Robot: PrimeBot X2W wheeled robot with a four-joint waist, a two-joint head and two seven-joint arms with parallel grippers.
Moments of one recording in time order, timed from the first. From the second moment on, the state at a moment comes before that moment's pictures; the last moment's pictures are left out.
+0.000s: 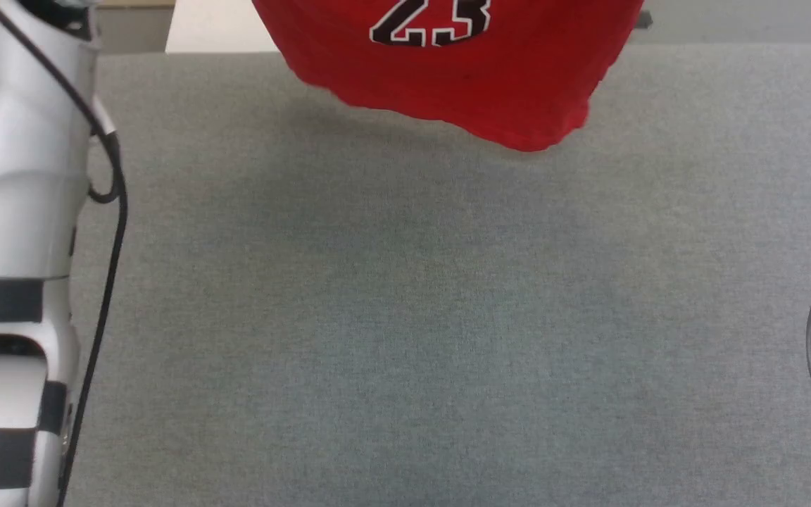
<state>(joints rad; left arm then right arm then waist) -1.31 0.30 -0.31 0.54 -0.65 0.15 0.23 -1.37 -0.09 -0.13 0.71 -0.05 0.13 0.21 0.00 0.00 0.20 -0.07</state>
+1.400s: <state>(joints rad) -1.69 0.18 -0.24 0.58 -0.68 -0.06 -0.24 -1.76 -0.26 -0.02 0.76 -0.52 0.13 -0.25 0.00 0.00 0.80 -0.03</state>
